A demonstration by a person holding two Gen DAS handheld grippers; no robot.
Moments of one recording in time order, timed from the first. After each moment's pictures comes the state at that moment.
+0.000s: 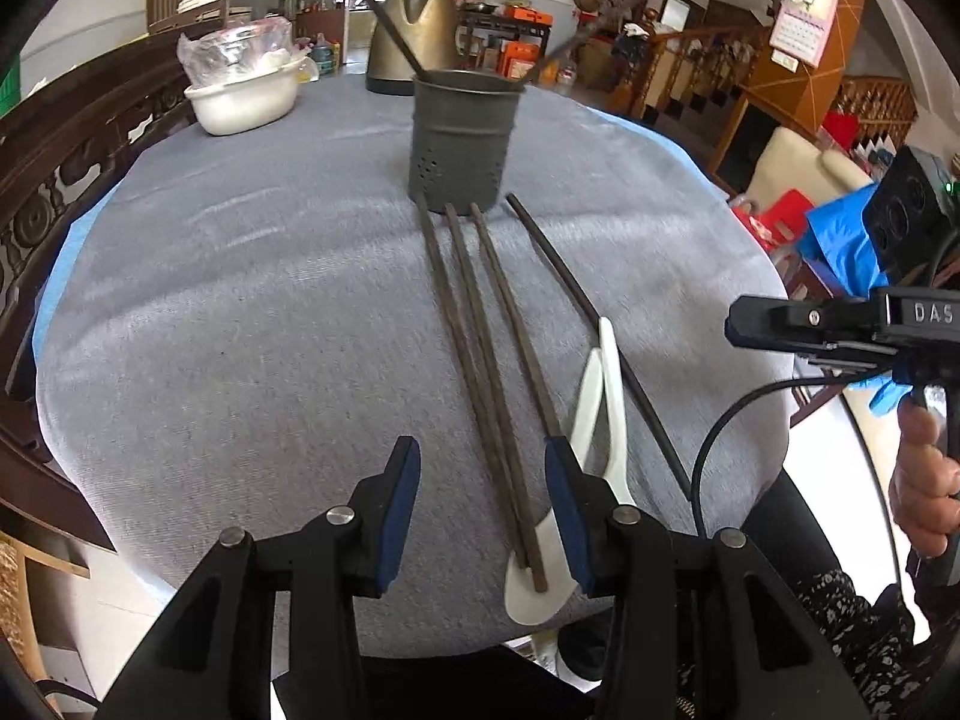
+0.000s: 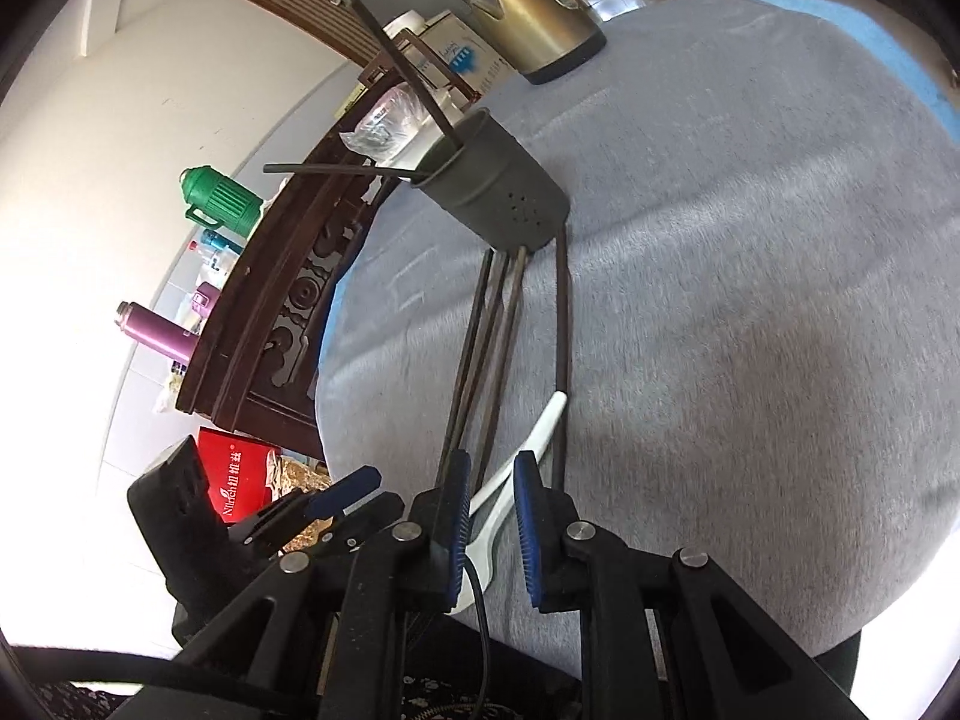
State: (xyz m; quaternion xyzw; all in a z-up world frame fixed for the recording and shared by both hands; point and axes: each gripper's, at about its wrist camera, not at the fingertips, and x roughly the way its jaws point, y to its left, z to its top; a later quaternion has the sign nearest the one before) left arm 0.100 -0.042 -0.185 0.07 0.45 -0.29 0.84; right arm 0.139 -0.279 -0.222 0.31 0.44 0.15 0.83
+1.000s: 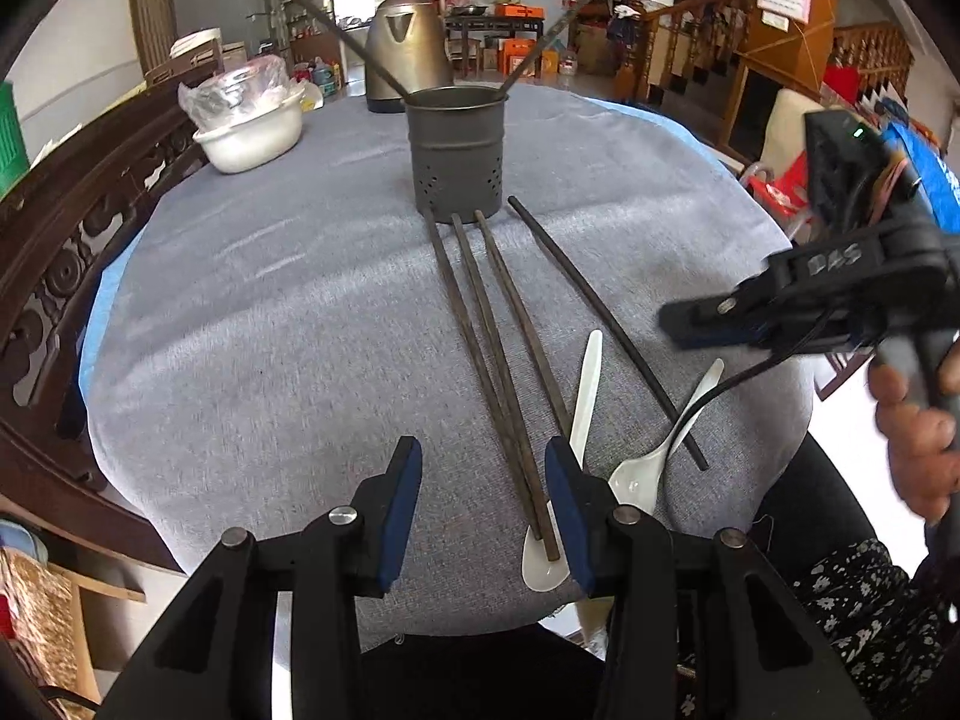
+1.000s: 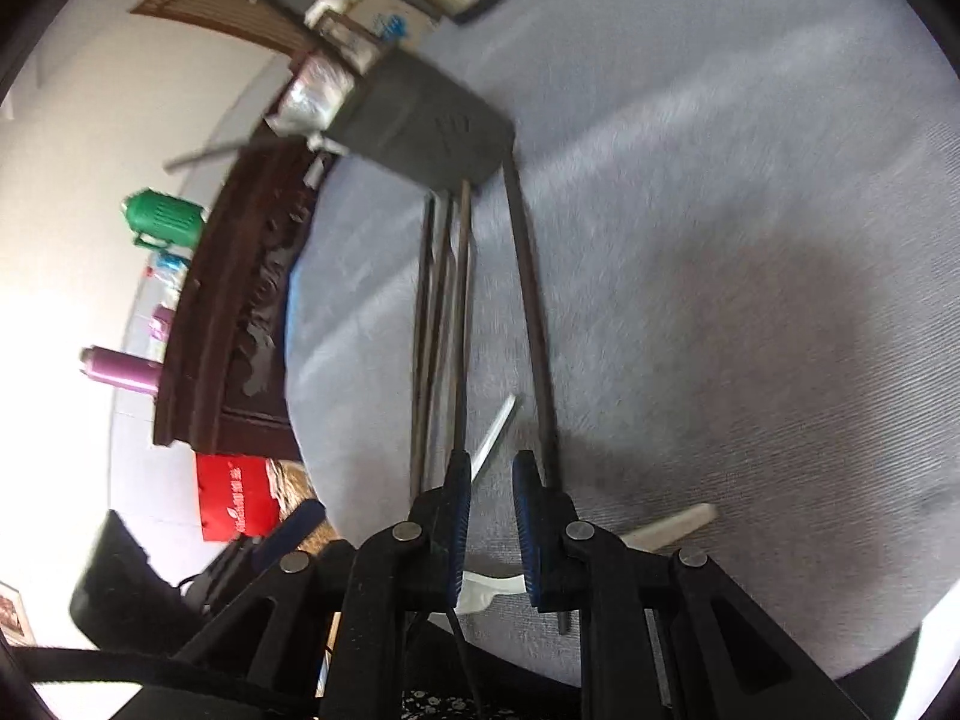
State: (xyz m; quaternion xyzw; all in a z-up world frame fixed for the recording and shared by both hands) left arm 0.082 -0.049 -0.174 0.14 0.43 -0.26 0.85; right arm 0.163 -0.274 -0.256 0.37 0.49 0.11 0.78
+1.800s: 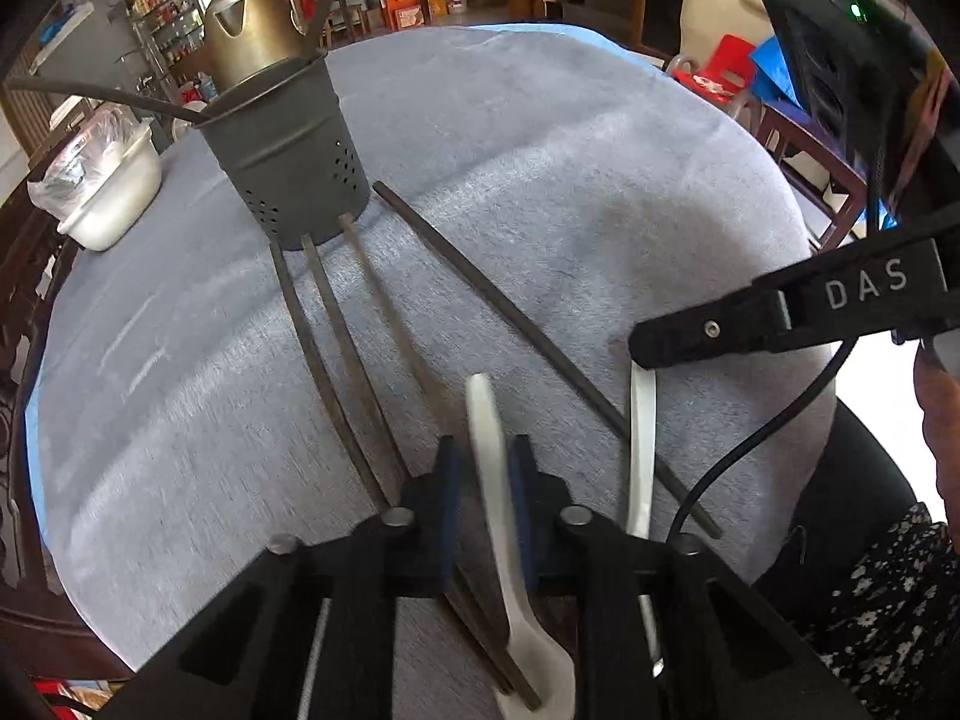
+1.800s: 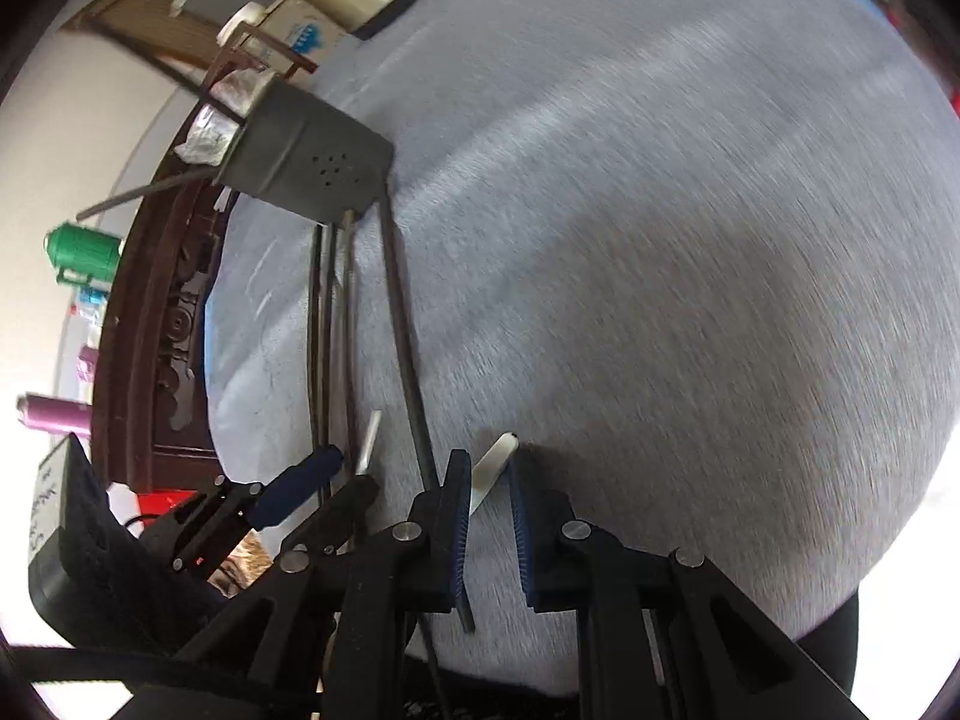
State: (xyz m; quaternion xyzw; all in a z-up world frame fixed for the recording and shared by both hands) left arm 0.120 -0.132 -0.203 0.26 0.45 -0.34 0.78; right arm 0.171 -0.286 -0.267 0.34 0.53 0.02 0.78
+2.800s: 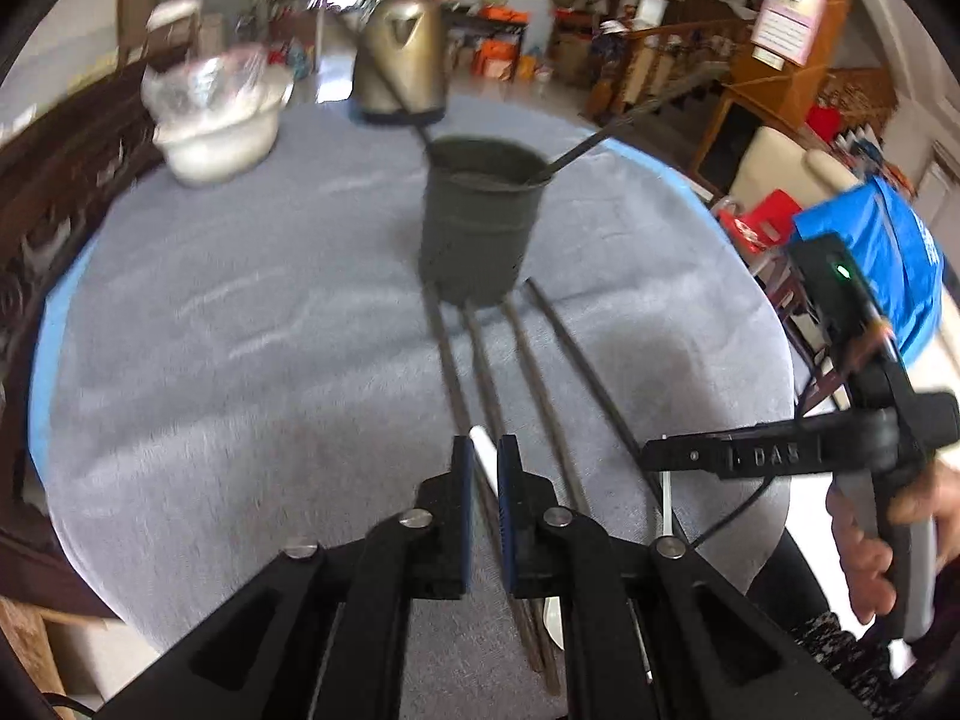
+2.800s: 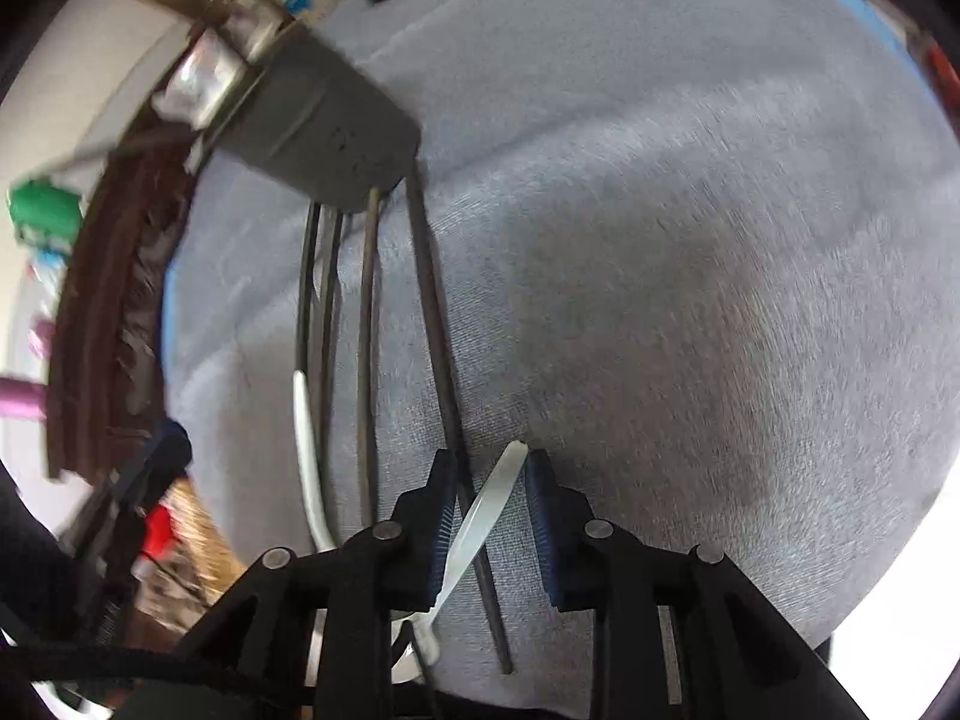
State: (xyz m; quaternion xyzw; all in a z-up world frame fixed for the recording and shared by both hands) left arm 0.173 -0.046 -0.151 0.06 0.47 -0.31 0.82; right arm 0.206 -0.249 -0.252 0.26 0.59 -0.01 0.77
